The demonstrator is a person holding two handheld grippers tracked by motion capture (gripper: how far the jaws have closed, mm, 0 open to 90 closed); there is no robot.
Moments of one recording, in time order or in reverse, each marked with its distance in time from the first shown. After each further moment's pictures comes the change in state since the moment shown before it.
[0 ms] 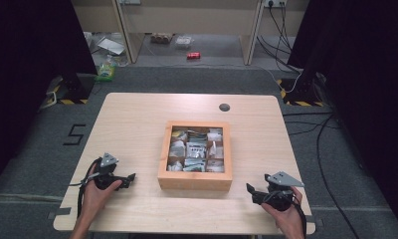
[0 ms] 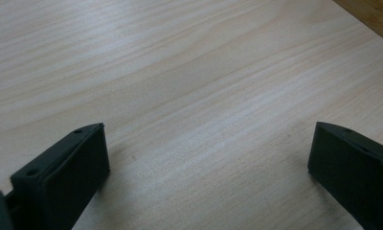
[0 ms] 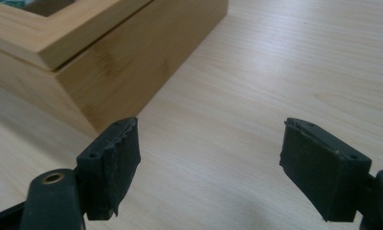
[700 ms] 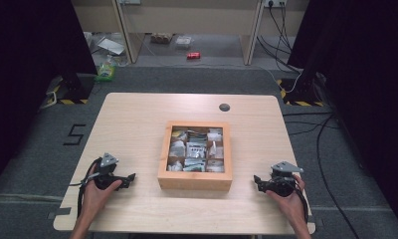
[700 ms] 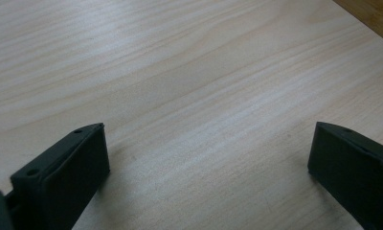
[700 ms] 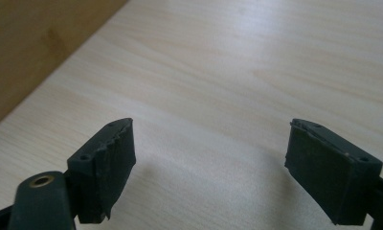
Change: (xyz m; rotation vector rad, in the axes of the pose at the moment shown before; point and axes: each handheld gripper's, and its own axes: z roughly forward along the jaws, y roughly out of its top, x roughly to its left) left arm 0.000 0.000 0.000 0.000 0.000 0.000; right arm -0.051 -0.001 0.037 0.098 -0.088 0.026
